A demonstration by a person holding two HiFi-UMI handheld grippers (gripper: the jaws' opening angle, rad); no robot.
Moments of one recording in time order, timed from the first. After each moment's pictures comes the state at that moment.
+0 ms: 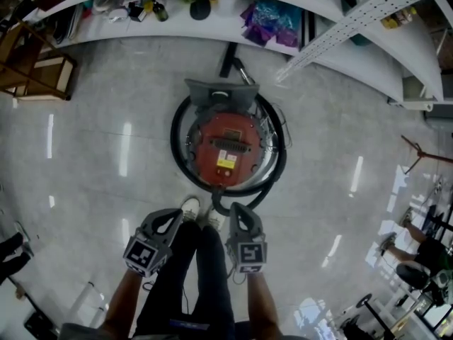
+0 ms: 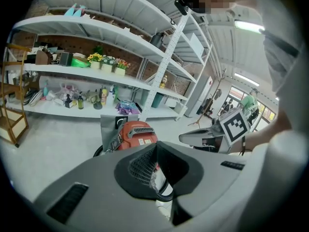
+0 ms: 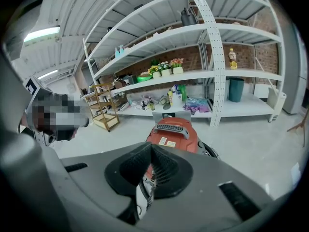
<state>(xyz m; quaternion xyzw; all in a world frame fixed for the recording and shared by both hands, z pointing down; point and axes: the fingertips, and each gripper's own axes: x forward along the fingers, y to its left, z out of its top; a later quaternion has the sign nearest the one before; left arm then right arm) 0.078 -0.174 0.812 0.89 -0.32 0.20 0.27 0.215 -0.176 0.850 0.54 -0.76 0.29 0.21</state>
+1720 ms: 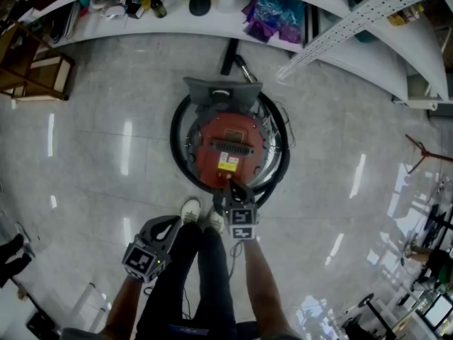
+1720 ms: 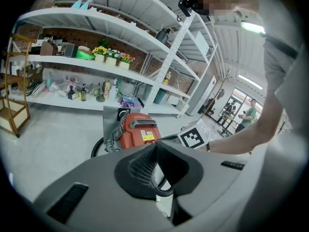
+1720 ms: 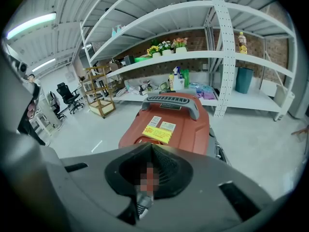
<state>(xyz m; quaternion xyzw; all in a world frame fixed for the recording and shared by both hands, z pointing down) 0.071 -0.165 0.836 0.87 -0.32 0.21 0.30 0.208 -0.229 0.972 0.52 -0.75 0.30 0.27</state>
